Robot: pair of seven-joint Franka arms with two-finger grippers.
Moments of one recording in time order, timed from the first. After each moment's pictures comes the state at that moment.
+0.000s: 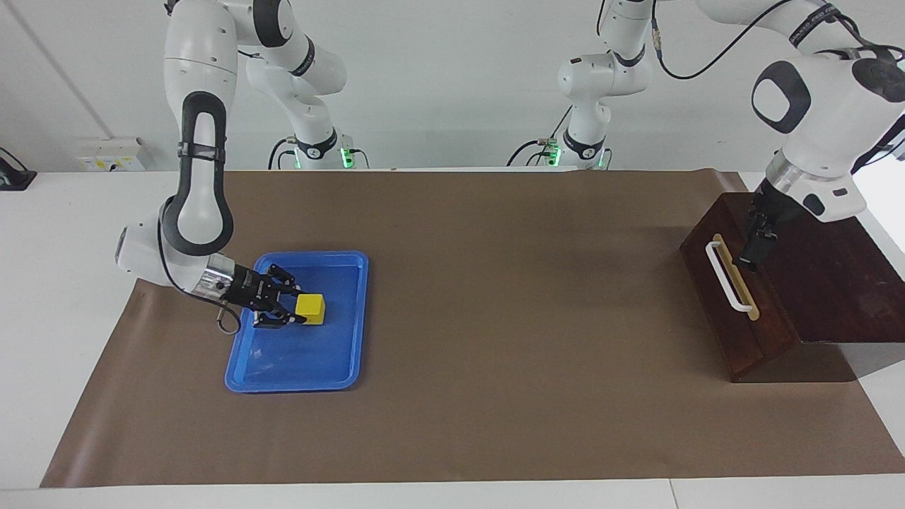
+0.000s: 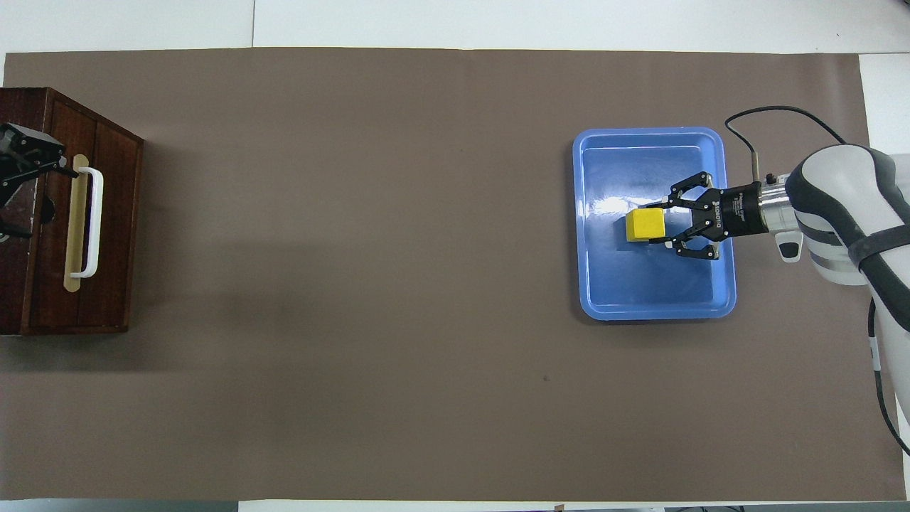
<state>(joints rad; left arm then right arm) 0.03 0.06 0.05 -1.69 0.01 1.78 -0.74 -0.03 0.41 -0.15 -1.92 0.90 1.95 0.85</state>
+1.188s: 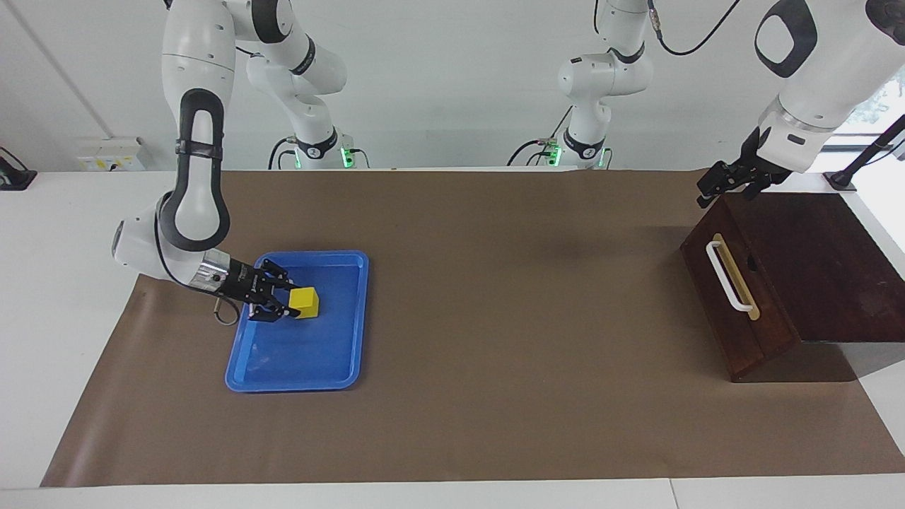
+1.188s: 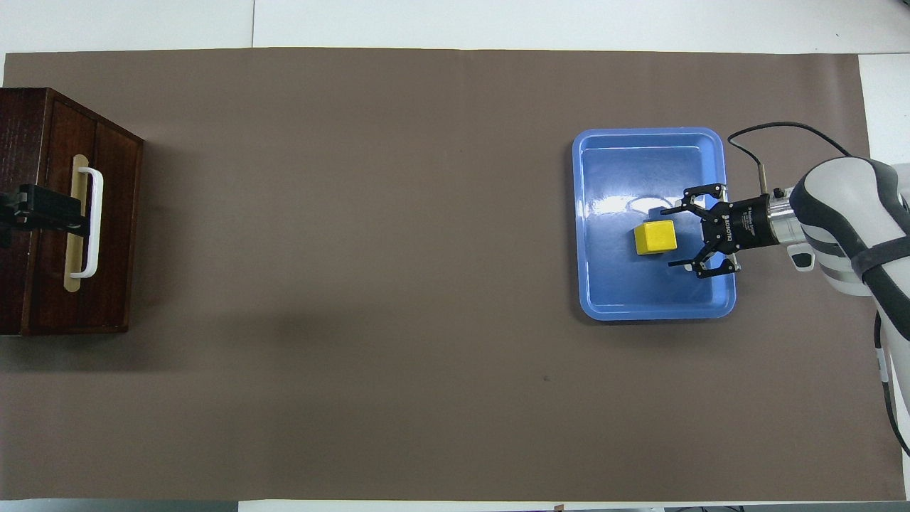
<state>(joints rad) 0.03 0.01 -0.01 -1.62 -0.01 1.56 -0.02 -0.03 0.38 -0.18 -1.96 0.84 1.95 0.79</state>
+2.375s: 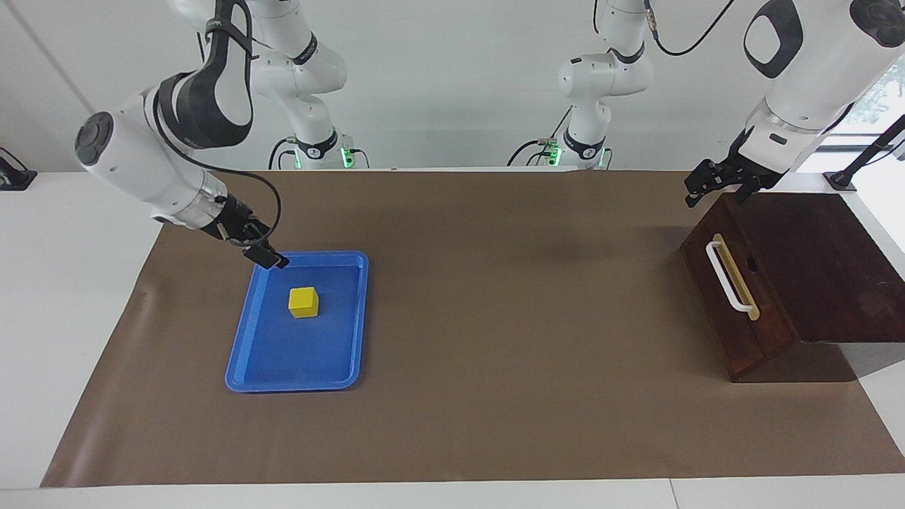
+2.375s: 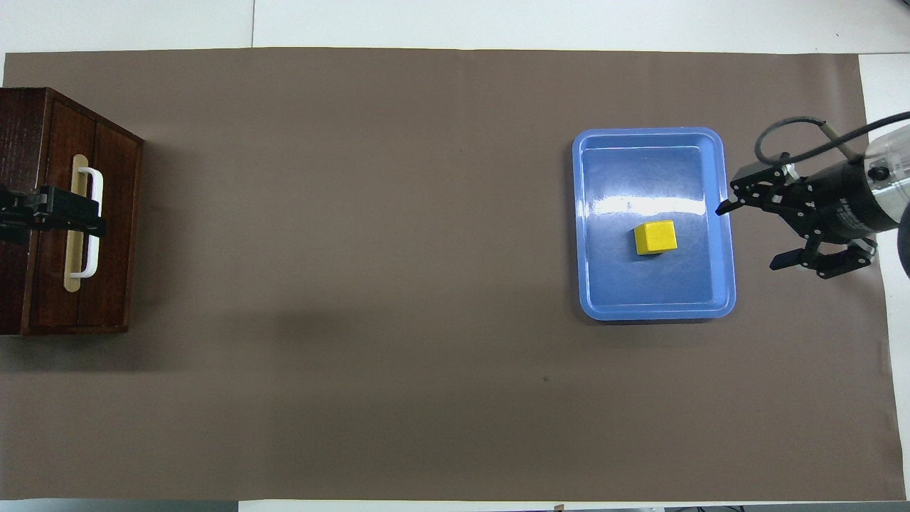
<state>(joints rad) 0.03 0.01 -0.05 -1.62 -0.02 1.56 -0.01 0.14 -0.02 -0.17 -1.71 0.23 1.58 0.65</state>
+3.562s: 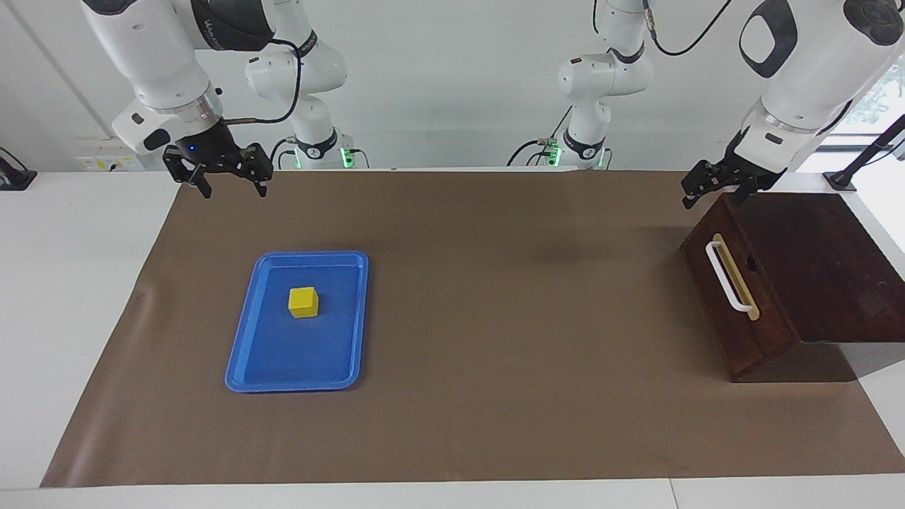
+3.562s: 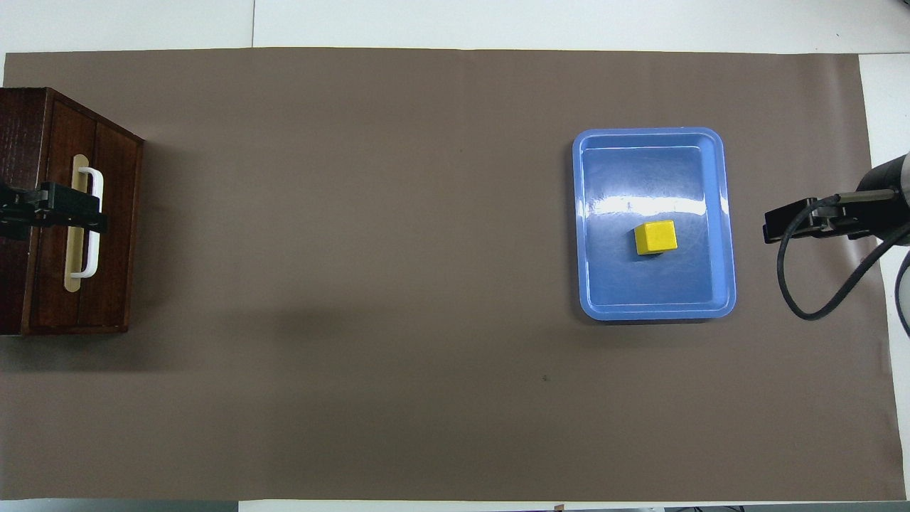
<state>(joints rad) 0.04 0.01 -0.05 -1.62 -0.02 1.57 -0.02 0.20 -0.04 -0.17 -1.65 -0.02 1.57 0.02</state>
